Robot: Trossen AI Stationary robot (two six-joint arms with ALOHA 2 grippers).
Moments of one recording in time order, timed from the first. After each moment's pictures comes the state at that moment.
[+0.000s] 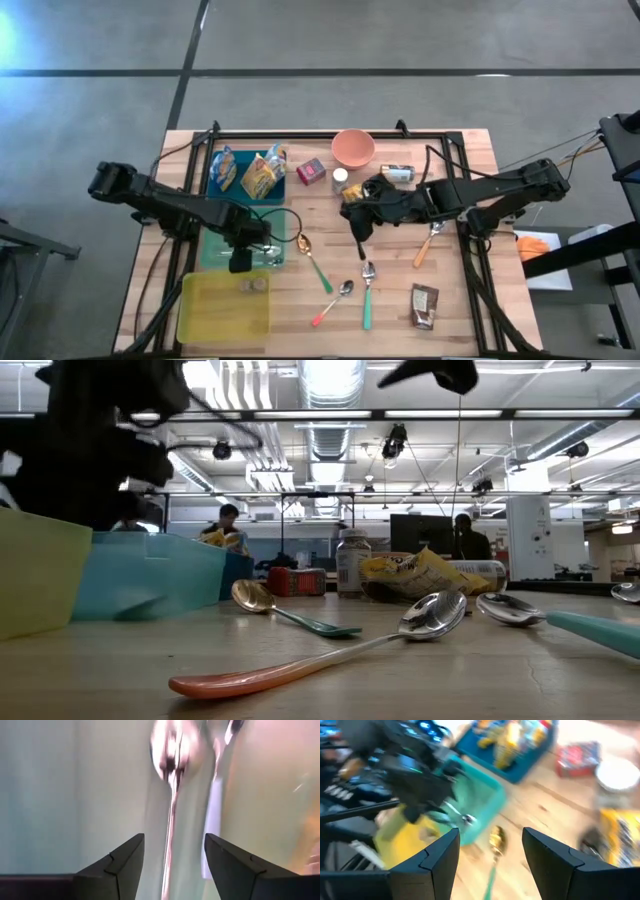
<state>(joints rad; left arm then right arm) -0.19 1.37 0.75 -0.86 0.10 -0.32 0.22 1.40 1.31 -0.58 0.40 1.02</state>
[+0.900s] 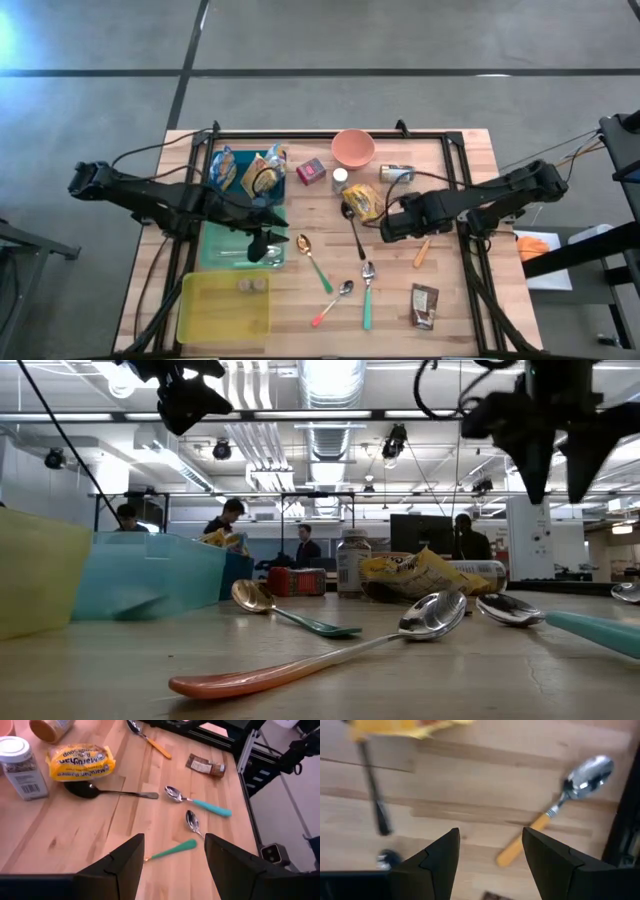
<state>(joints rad) -0.18 1.11 0.86 -0.35 -0.04 -0.40 0.23 1.42 1.09 -1.25 0.11 1.69</state>
